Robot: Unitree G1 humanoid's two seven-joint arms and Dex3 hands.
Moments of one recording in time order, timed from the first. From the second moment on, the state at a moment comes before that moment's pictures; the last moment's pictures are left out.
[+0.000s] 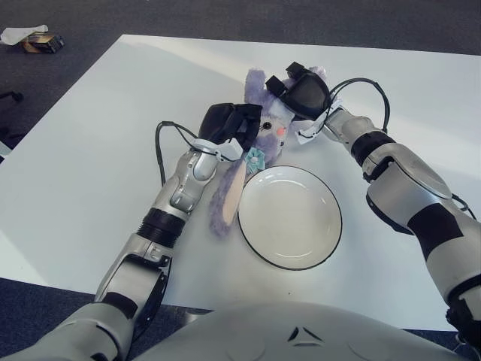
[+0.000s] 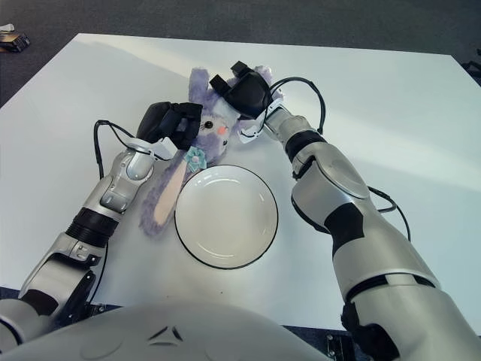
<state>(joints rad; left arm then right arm) -0.41 0.20 -0.29 0.16 0.58 -0.24 0.12 -1.14 -0.26 0.94 1.33 -1.09 -0.34 -0.83</state>
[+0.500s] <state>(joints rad) -0.41 0.19 -0.28 0.15 0.58 -0.21 0.12 -1.14 -0.27 0.78 1.33 -0.90 -0.44 -0.54</state>
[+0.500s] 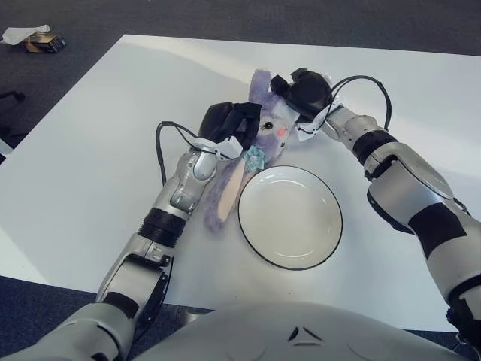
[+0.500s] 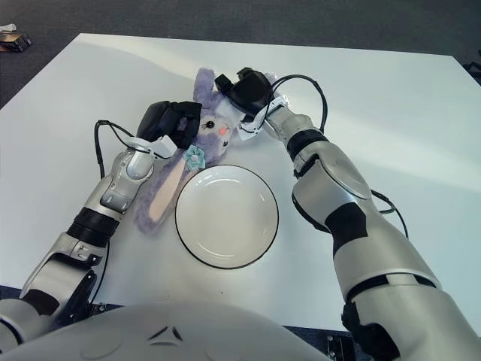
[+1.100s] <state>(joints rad) -0.42 0.23 -0.25 0.26 0.63 -0.42 0.37 -1.17 -0.31 0.63 1.32 -0.74 -0.40 -0.18</state>
